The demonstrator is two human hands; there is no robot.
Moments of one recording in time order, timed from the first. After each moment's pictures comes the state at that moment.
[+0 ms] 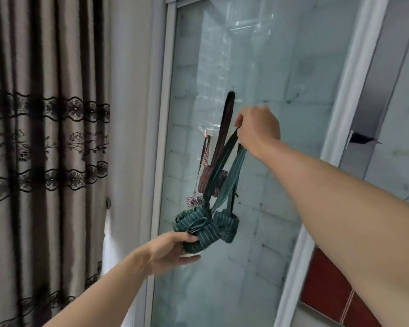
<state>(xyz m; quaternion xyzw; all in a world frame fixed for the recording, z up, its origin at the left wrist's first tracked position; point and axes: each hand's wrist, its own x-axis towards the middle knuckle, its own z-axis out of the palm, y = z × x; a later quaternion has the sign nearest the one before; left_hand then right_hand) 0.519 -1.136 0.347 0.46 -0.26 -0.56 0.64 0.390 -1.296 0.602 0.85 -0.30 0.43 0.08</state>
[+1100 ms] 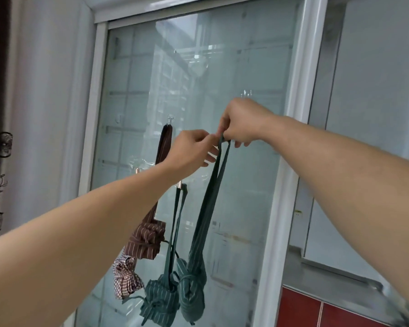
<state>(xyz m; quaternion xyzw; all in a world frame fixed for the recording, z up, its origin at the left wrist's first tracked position) 0.460 -1.339 0.640 0.54 -0.55 -0.03 0.64 0.339 -1.407 0.734 0.90 -0.31 0.28 0.09</state>
